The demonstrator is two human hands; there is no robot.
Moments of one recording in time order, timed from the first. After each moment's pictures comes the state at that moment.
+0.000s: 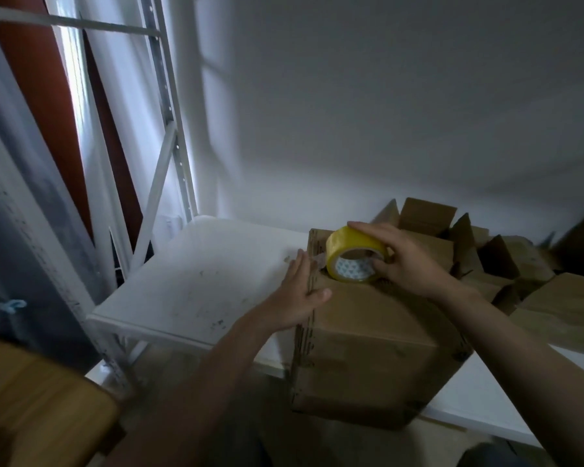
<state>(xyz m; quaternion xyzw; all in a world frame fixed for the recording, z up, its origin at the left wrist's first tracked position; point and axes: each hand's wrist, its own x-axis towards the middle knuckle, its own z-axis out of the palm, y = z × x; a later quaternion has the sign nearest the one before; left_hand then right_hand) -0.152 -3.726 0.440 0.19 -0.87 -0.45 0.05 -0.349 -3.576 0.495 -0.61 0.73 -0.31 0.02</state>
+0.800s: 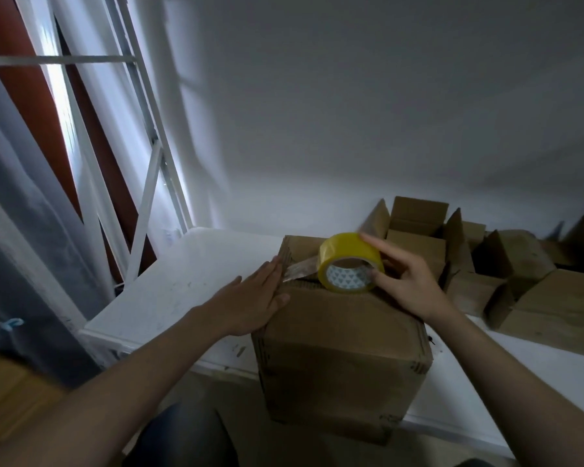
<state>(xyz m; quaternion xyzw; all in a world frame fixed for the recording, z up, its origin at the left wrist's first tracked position) -0.166 -3.733 0.461 0.20 -0.97 -0.08 -0.08 -0.394 -3.523 0.460 -0.54 0.62 -0.56 0.12</state>
